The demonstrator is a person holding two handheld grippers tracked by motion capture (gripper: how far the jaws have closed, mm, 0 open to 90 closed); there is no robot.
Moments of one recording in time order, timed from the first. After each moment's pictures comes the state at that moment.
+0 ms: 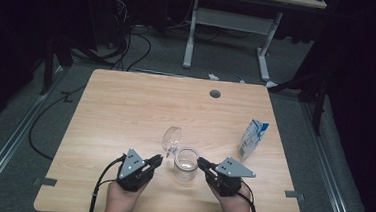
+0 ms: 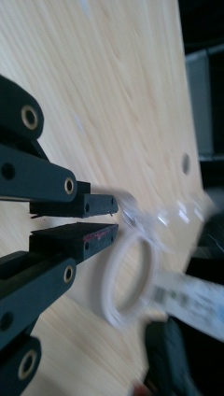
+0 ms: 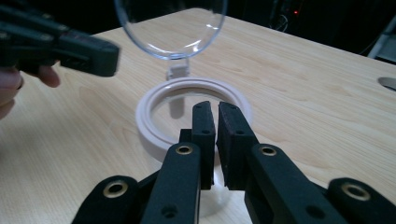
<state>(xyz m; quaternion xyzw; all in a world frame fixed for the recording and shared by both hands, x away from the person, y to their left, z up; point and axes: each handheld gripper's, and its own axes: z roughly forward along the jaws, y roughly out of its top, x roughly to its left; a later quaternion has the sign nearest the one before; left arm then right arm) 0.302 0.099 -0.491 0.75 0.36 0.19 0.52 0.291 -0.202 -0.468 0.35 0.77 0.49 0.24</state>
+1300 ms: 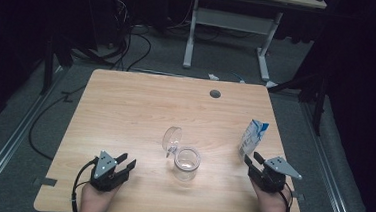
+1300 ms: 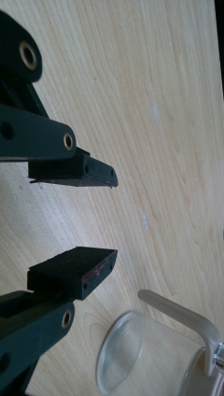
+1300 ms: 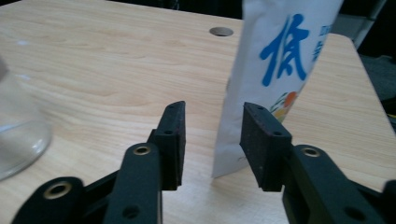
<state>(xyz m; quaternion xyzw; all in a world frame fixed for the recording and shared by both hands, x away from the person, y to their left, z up) 0.307 0.163 -0.522 0.74 0.41 0.23 0.48 0.300 -0.319 -0.482 0.50 0.68 0.41 0.33</state>
